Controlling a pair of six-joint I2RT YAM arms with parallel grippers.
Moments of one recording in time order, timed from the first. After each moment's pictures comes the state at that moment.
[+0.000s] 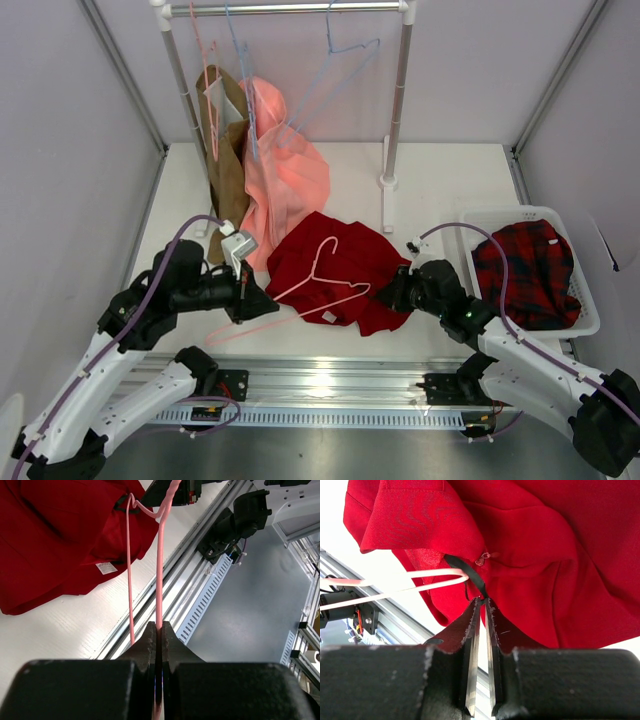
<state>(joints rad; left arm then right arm) -0.61 0.65 0.96 -0.87 0.54 -0.28 0.68 0.85 0.41 -0.10 -0.10 0.67</state>
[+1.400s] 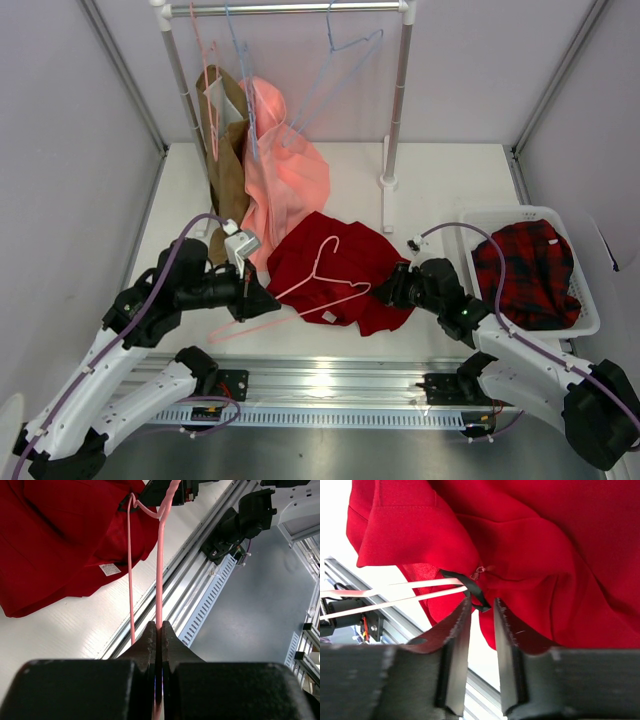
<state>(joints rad) -0.61 0.66 0.94 -0.84 0.53 -0.27 0.64 0.92 0.38 0.02 -0.14 0.69</state>
